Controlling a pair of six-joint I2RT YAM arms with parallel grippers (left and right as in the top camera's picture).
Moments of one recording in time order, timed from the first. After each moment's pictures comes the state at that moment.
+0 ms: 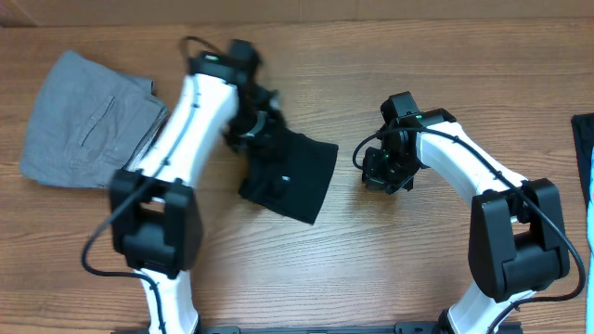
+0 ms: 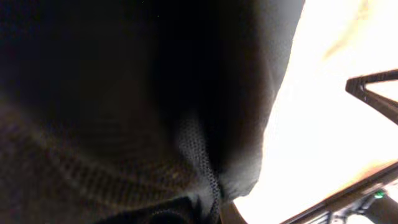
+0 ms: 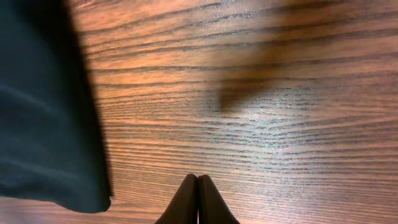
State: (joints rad) left arm -0.32 2.05 1.80 -1.31 0.33 -0.10; right arm 0.25 1.87 1.23 -0.92 -0.31 0.45
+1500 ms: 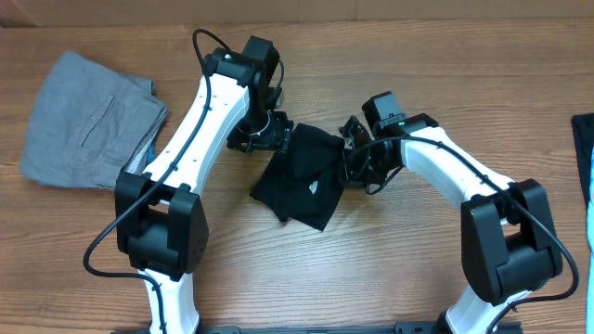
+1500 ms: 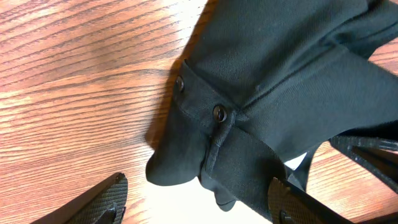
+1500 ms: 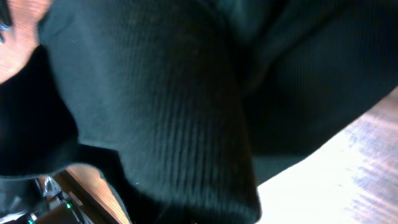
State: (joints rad) left arm -0.35 2.05 1.85 -1.36 0.17 -0.20; right arm 0.34 1.87 1.22 -0.78 -0.59 0.25
